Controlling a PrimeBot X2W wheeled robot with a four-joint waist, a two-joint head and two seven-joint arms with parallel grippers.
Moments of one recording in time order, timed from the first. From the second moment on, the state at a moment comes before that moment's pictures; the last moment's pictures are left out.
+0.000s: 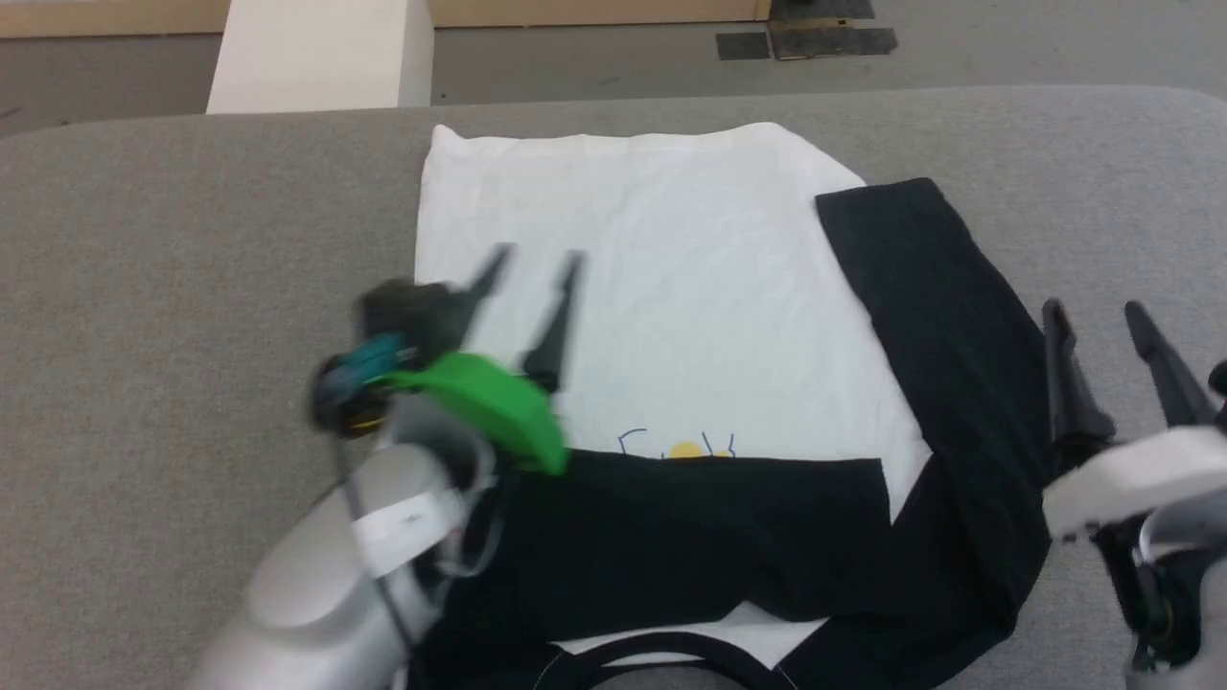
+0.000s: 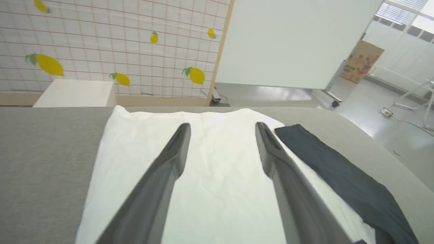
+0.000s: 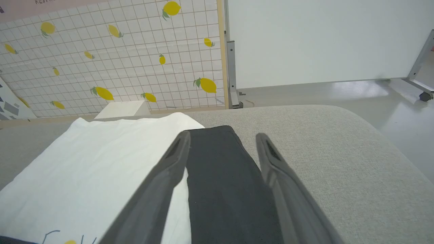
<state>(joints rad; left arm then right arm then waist) -0.57 0.30 -0.73 0.21 -0.79 0.21 -0.17 -0.11 -0.07 -0.17 -0.13 0.19 0.13 0.15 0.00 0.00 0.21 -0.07</state>
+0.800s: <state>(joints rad) -0.30 0.27 -0.15 -0.06 -0.52 0.20 -0.26 -0.80 -0.29 -0.30 0.50 0.16 0.13 0.48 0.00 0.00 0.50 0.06</state>
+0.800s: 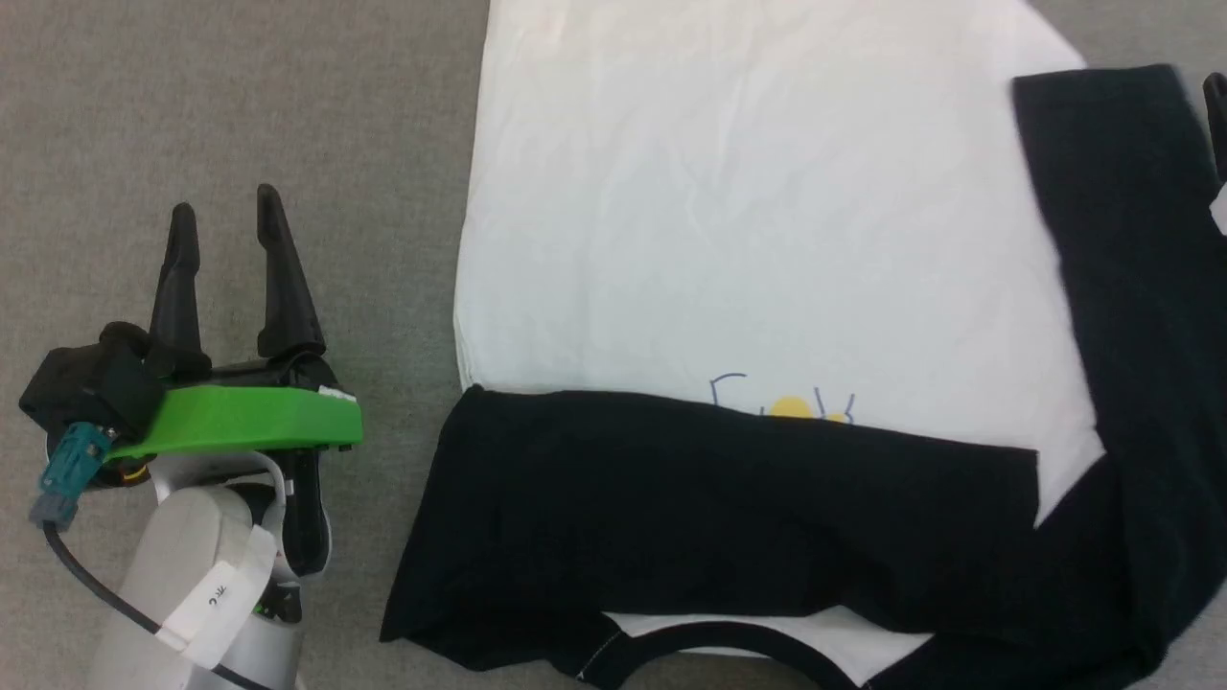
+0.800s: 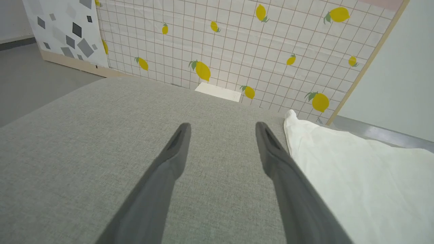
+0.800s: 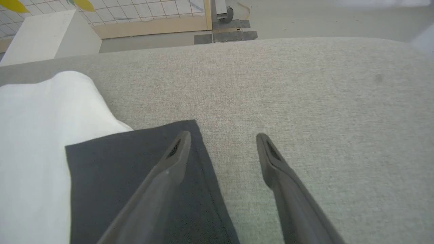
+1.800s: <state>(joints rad) -0.17 0.17 -0.04 0.05 -0.41 0.09 -0.26 -0.49 -0.30 -0.34 0.09 0.24 0.13 0.42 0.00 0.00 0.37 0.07</state>
